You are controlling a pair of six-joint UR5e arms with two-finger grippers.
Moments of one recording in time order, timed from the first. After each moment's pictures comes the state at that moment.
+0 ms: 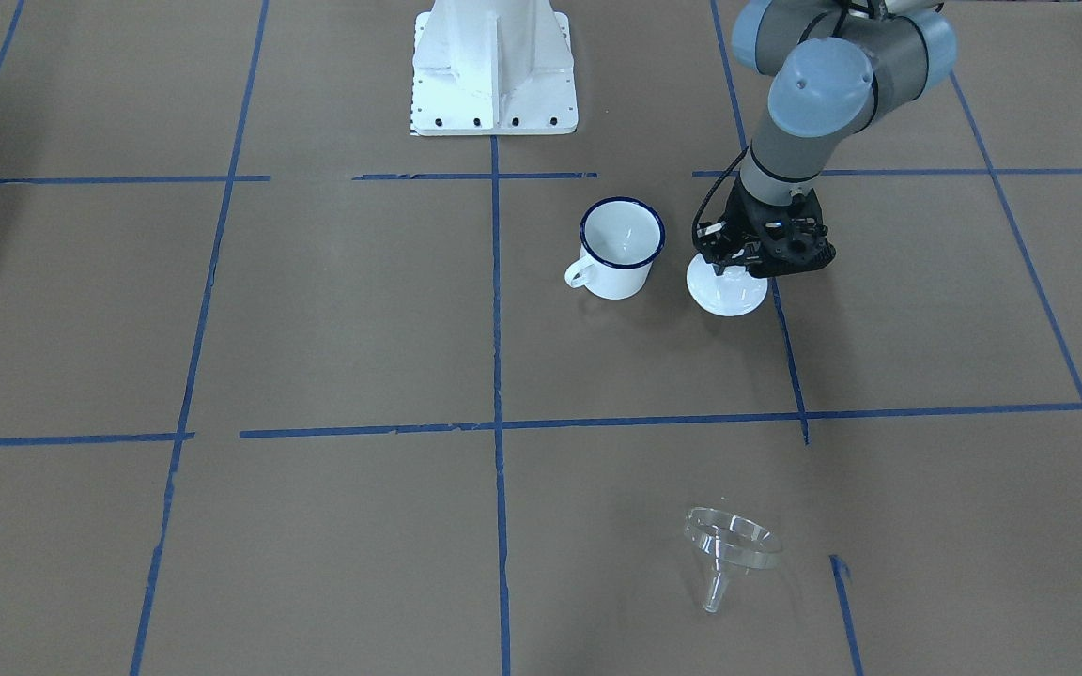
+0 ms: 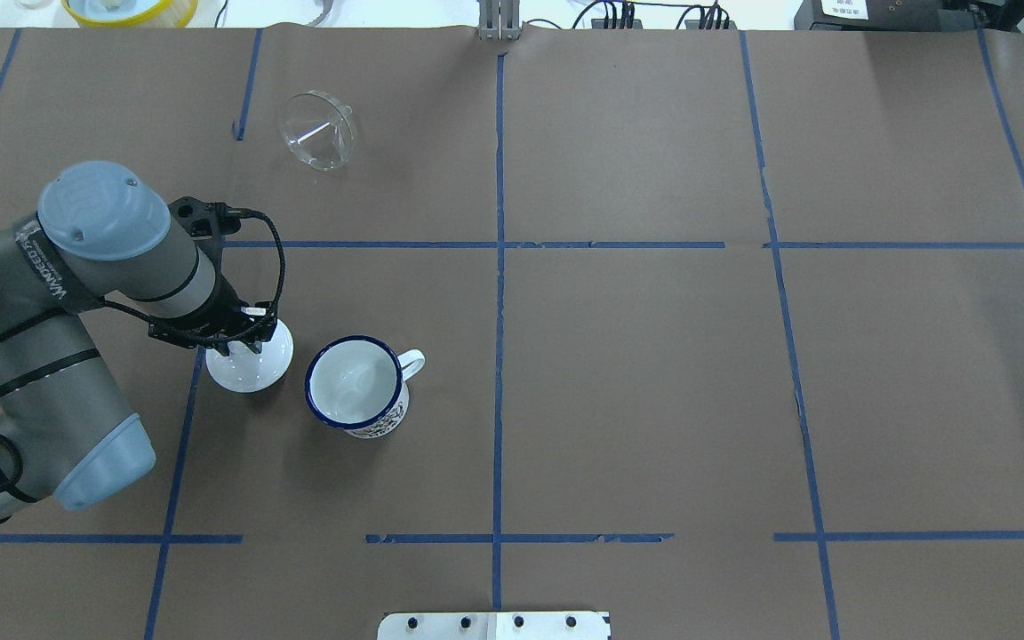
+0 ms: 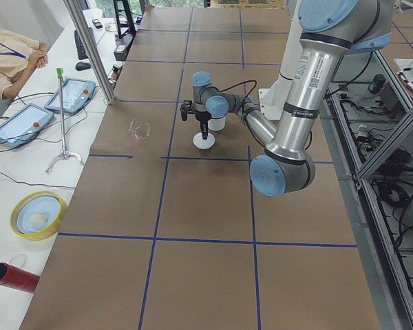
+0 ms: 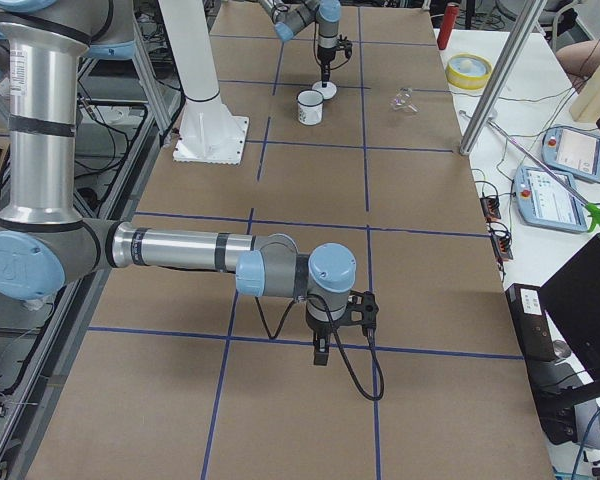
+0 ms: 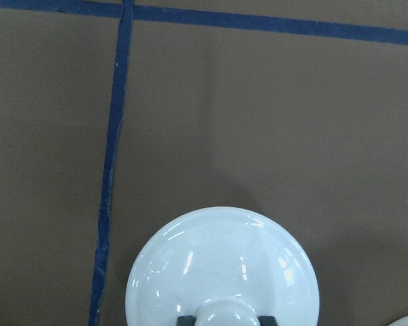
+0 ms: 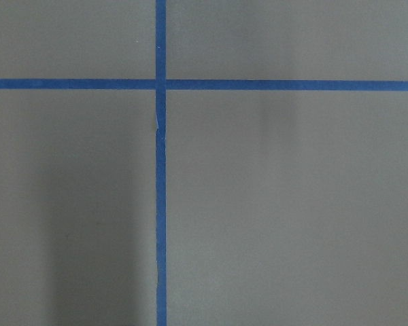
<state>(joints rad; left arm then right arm) -0.68 -1.89 -1.84 -1.62 -2.02 -1.15 1.57 -1.68 1.66 -1.57 2.29 0.01</state>
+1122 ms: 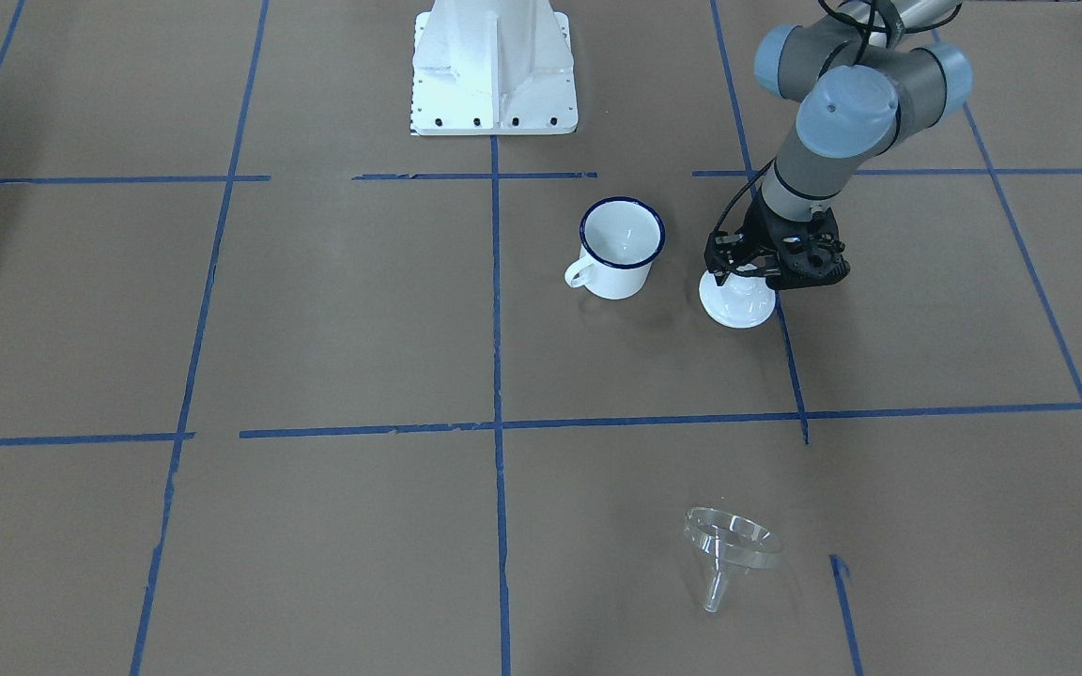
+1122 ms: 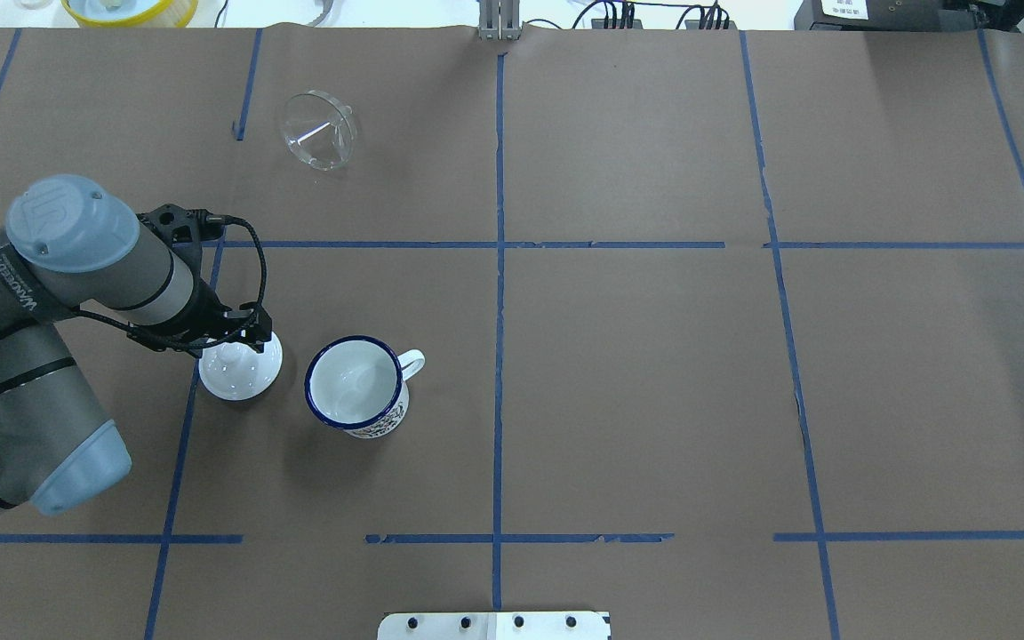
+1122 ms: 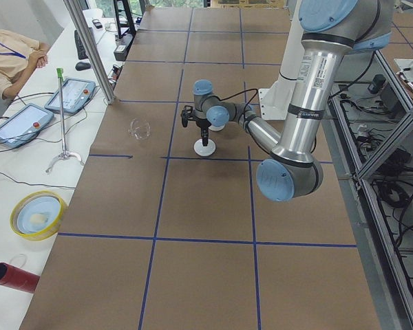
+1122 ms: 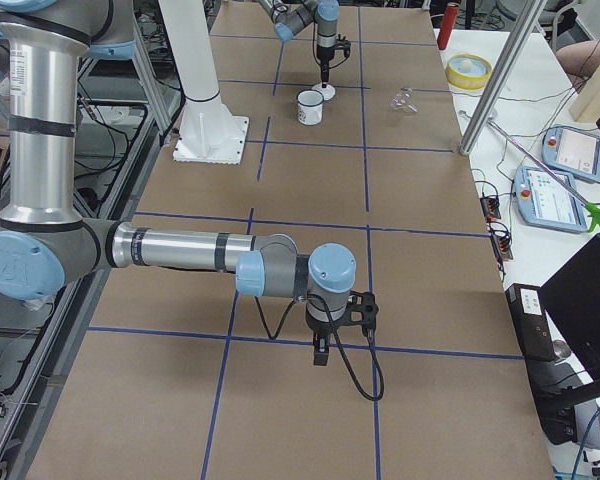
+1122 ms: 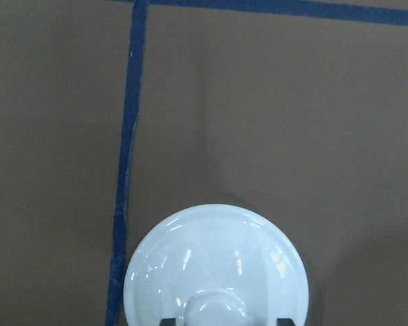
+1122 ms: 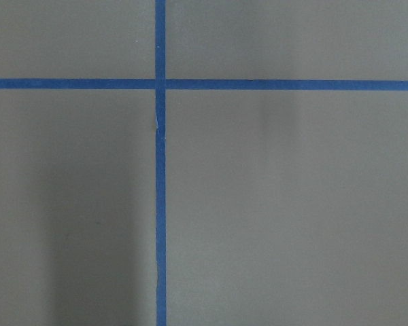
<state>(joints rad) -0.69 -1.84 -1.84 -1.72 -2.03 -1.15 1.57 -1.68 1.66 -1.57 2.29 0.01</state>
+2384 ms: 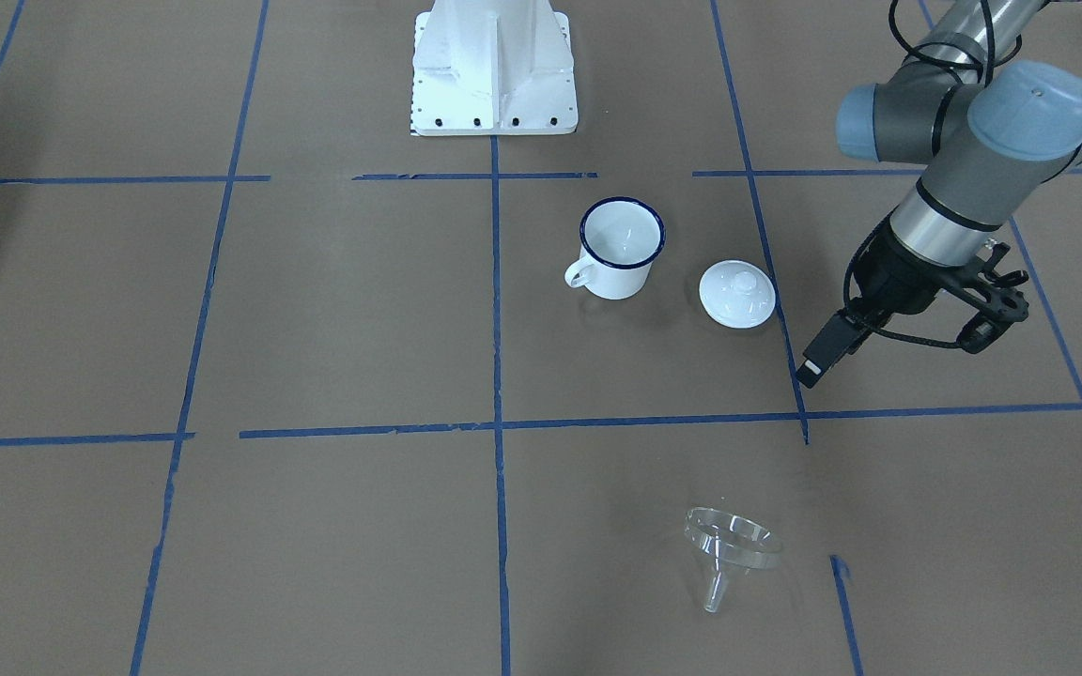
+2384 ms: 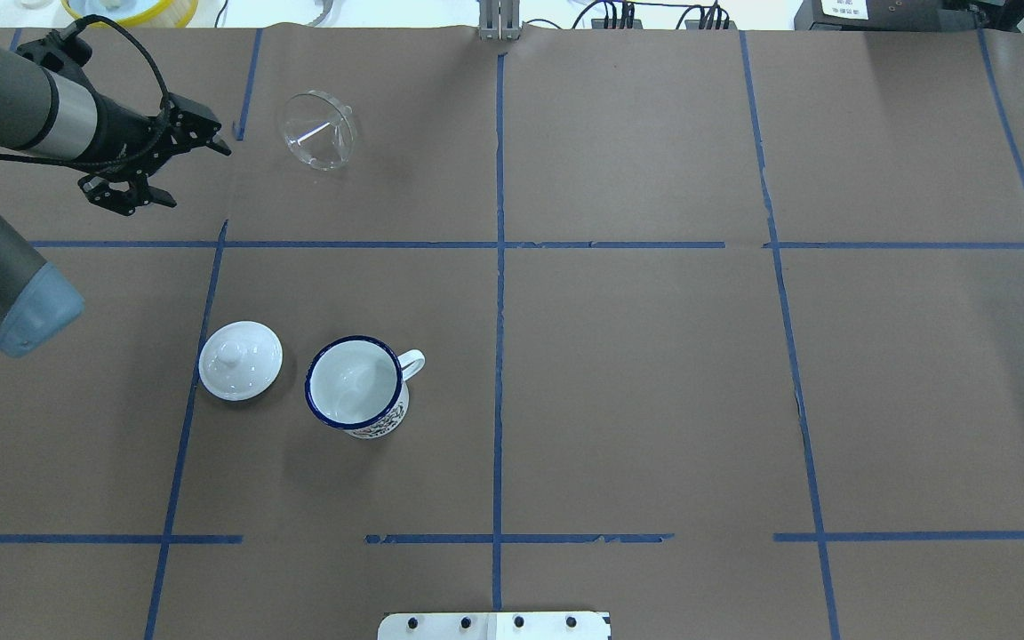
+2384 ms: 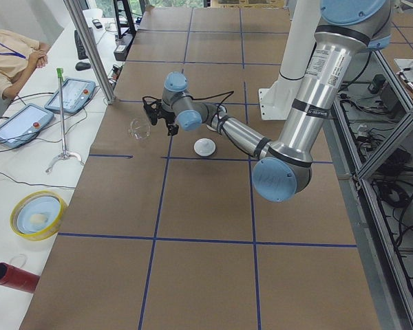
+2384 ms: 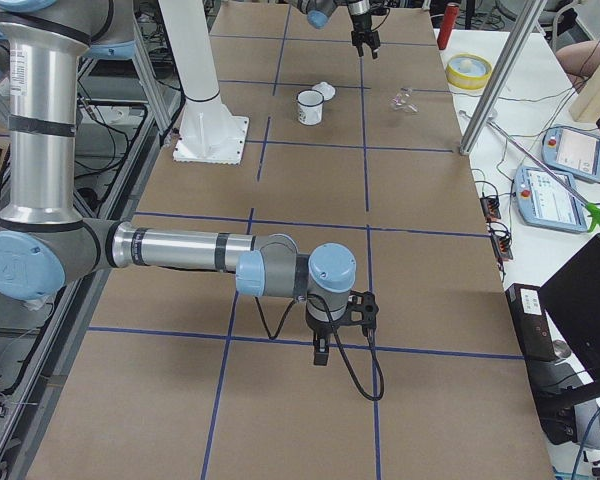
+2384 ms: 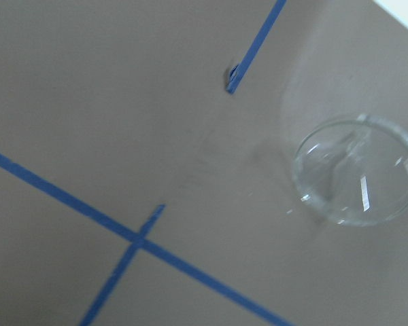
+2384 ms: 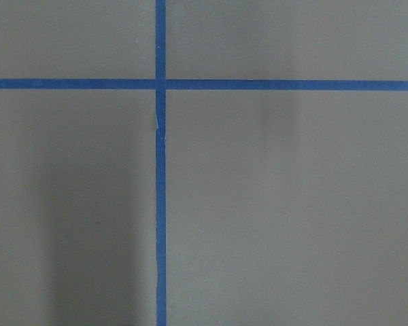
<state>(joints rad) -0.96 -1.93 -1.65 -2.20 -2.04 -1.78 1.57 -1.68 1.66 -1.57 2.29 0.01</state>
